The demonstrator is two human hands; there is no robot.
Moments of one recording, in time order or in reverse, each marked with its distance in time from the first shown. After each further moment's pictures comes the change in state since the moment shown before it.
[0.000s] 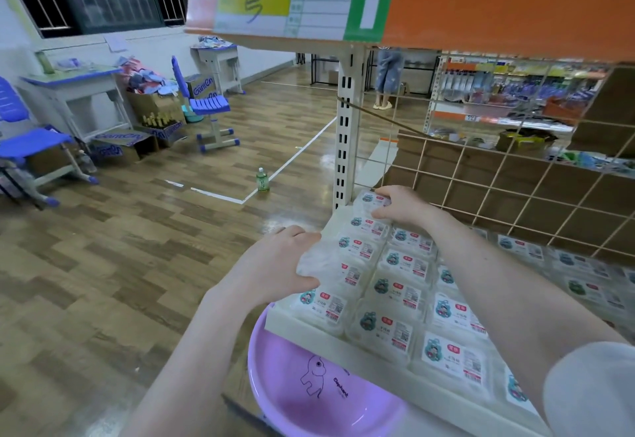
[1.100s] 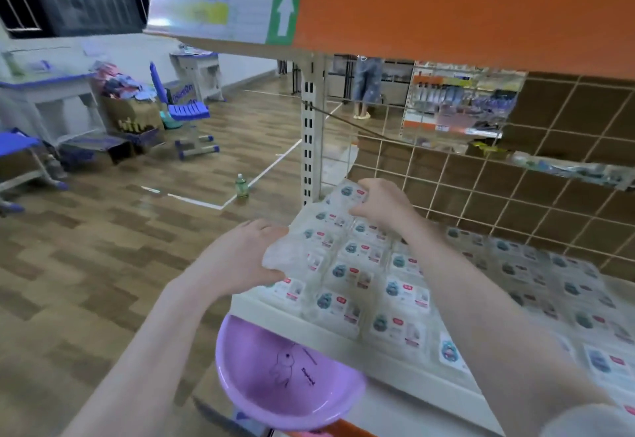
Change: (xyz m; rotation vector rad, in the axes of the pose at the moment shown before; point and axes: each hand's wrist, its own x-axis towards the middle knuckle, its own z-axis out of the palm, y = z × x) left_hand -0.021 0.029 -0.010 0.051 -0.011 -0.008; right_hand -0.086 -0.025 -0.028 -0.107 0.203 0.029
